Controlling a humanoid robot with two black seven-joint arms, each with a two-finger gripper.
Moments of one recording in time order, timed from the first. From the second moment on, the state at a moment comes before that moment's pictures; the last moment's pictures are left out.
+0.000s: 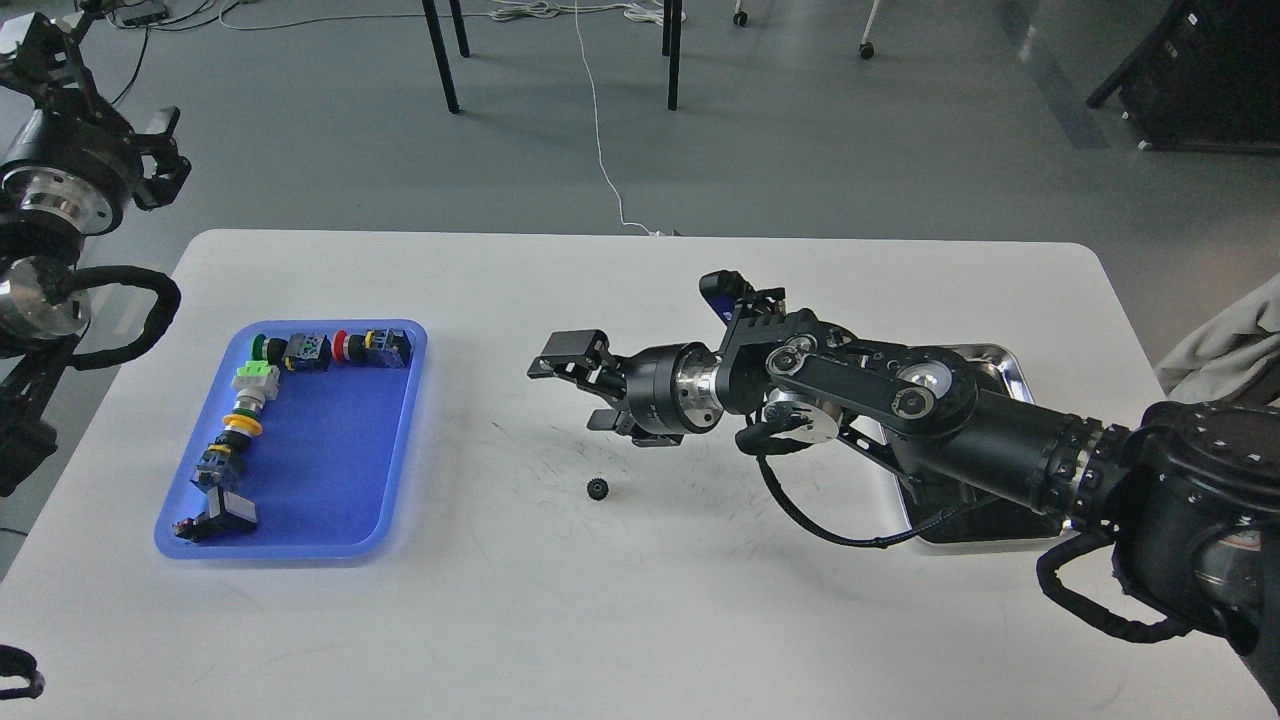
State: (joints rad) left arm -0.73 0.56 -1.03 -0.79 0.26 -0.05 -0.18; right arm 1.07 0.00 0.27 0.87 -0.49 0.30 -0.17
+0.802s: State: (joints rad) left arm -0.75 0.68 -0.96 -1.02 0.32 -0.04 -0.05; right arm 0.64 -0.33 1.23 1.02 -0.02 0.33 -0.17
